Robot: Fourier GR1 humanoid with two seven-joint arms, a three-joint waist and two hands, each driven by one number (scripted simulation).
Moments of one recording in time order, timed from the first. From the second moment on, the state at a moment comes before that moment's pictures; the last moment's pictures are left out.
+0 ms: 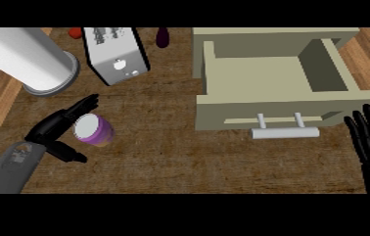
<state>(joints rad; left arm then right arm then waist) -0.48 0.48 -0.04 -0.44 -0.22 -0.59 -0.81 0.26 -0.06 -0.18 -2.09 -0.06 0.17 0.05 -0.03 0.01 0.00</state>
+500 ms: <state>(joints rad) -0.53 0.44 -0.07 -0.35 -0.23 -0.55 -0.85 0.25 -0.05 -0.19 -2.11 -0.06 0.17 0.07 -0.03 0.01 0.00</state>
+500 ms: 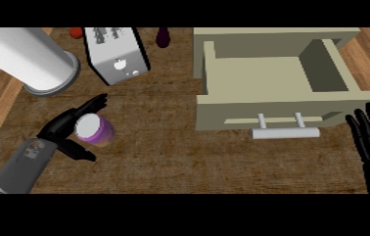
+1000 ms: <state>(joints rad) -0.57 0.41 -0.09 -0.31 -0.24 -0.53 -0.87 0.26 -0.04 -0.19 -2.12 -0.07 0.17 0.07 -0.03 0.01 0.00</state>
